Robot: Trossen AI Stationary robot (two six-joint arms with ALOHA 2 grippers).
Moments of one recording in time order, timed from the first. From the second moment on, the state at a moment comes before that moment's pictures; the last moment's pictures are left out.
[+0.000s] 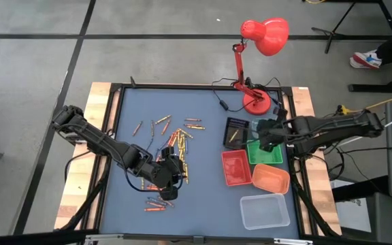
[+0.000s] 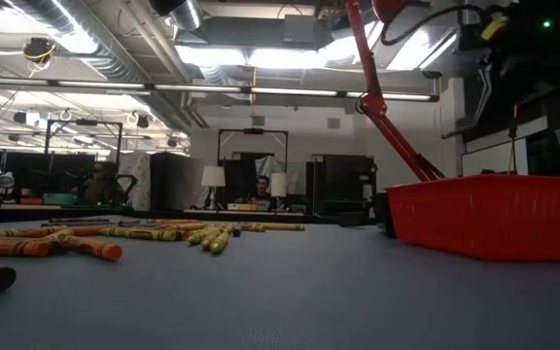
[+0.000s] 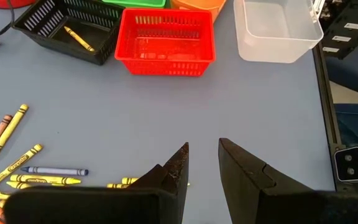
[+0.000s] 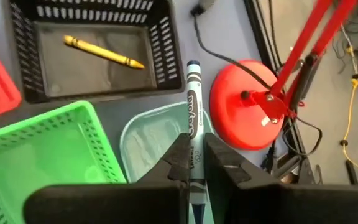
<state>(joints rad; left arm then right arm) -0.47 1.54 1.27 -0.54 -0.40 -0.51 0.14 1.01 0.88 -1.20 0.59 0.33</state>
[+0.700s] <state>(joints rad) -0.46 1.54 1.27 -0.53 -0.44 -0.51 0.14 0.93 0.77 -1.14 0.56 0.29</state>
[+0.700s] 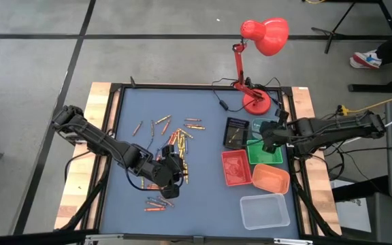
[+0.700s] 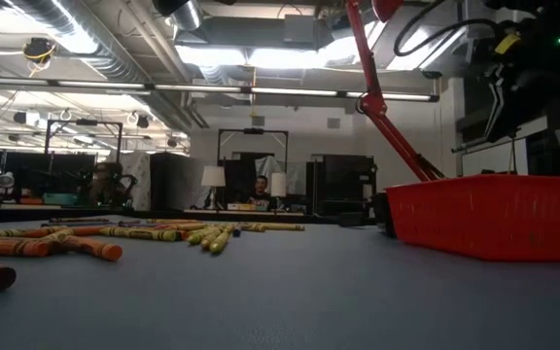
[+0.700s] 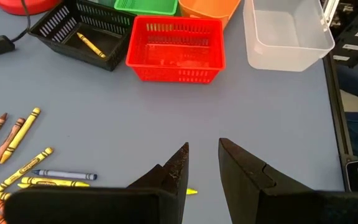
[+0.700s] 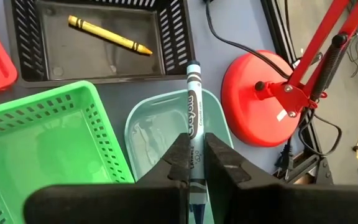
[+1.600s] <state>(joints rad) -0.46 1.54 1.27 -0.53 -0.44 -0.60 0.14 0.93 0.79 -1.22 0.56 0.29</state>
